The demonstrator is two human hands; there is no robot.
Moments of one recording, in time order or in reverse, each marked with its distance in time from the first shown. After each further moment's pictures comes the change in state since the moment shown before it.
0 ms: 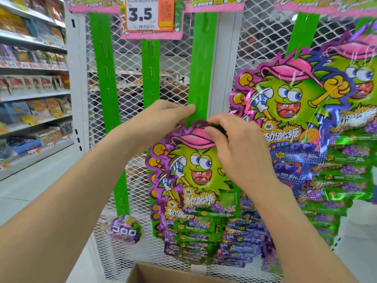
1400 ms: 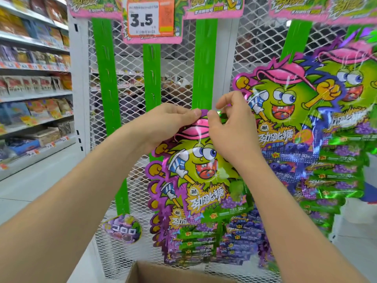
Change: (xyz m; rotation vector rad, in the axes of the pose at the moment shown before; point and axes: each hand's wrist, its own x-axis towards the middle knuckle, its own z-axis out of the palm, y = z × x) left_hand -0.004 0.003 0.004 -0.138 -0.134 0.037; right_hand 0.035 -0.010 0.004 0.292 0.074 0.416
